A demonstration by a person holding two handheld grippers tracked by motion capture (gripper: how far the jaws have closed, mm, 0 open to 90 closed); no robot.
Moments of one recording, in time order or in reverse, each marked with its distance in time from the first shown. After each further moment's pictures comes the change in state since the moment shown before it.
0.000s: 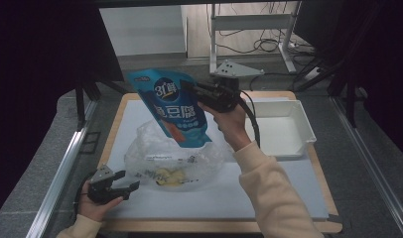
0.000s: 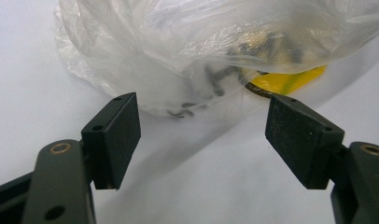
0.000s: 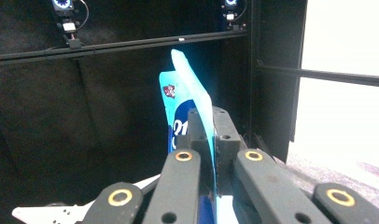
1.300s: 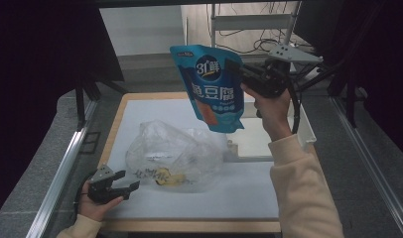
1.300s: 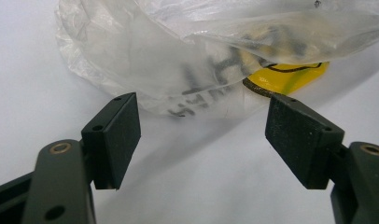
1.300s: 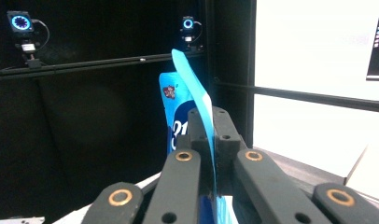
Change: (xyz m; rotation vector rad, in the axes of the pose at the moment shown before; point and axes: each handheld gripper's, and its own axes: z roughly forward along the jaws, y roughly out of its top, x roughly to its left) left arm 0.000 0.000 0.001 0.004 0.001 -0.008; right arm -0.043 0.033 -0.078 -0.068 -0.144 -0.014
